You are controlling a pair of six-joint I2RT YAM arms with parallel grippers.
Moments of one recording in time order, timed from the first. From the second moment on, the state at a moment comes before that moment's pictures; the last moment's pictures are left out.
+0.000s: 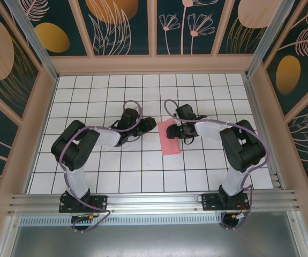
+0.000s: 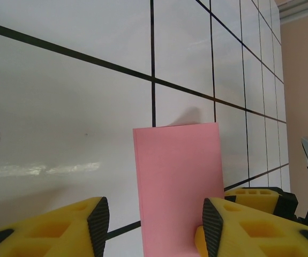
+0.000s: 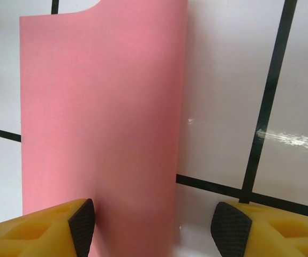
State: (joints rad) left arm -0.58 1.88 0.85 0.43 0.28 -0.98; right arm 0.52 1.78 0.95 -0.30 -0.14 0.36
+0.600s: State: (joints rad) left arm -0.62 1.96 0.93 0.42 0.34 -0.98; right arm 0.52 1.80 0.99 -0.34 -0.12 0.37
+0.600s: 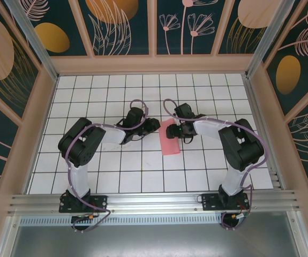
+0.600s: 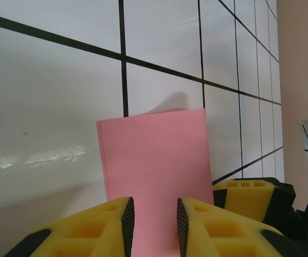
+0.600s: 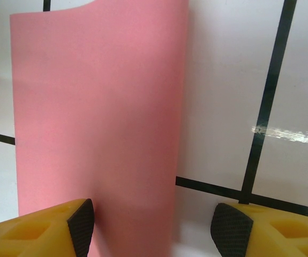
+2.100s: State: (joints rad) left arm -0.64 2.03 1.03 0.31 0.39 -0.97; right arm 0.54 1.81 1.00 -0.36 -0.09 0.37
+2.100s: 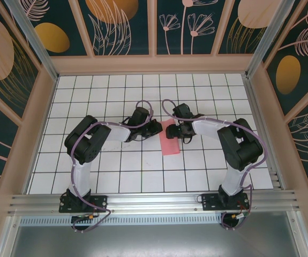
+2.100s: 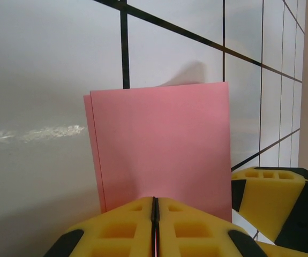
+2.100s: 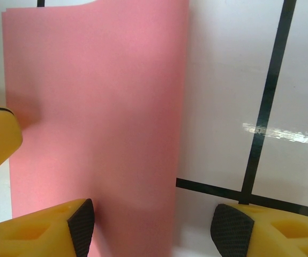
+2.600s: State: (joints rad) left arm -0.64 2.04 1.03 0.30 0.39 -0.96; right arm 0.55 1.82 1.01 -0.38 -0.07 0.36
